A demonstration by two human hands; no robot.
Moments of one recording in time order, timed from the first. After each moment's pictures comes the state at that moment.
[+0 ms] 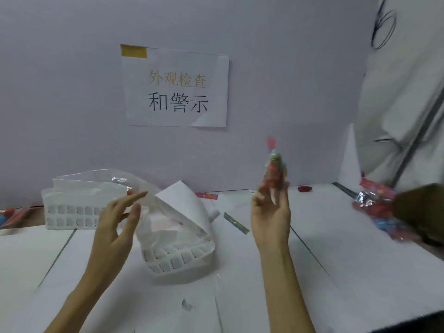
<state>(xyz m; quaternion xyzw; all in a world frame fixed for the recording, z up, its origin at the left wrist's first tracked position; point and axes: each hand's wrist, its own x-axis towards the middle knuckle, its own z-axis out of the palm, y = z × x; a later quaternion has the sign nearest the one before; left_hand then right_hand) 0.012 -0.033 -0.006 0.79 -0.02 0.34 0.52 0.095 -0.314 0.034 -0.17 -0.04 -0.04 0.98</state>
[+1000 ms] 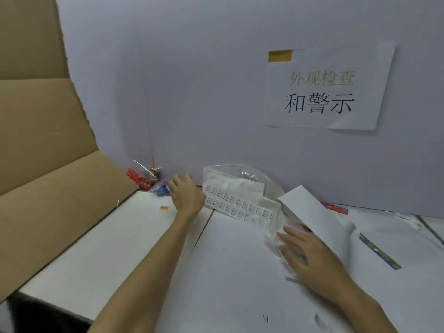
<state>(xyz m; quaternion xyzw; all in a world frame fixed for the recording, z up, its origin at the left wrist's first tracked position) 0.050 0.145 -0.001 0.85 0.41 0.27 0.16 0.092 -0.196 -0.062 -0.88 -0.37 -0.03 0.30</state>
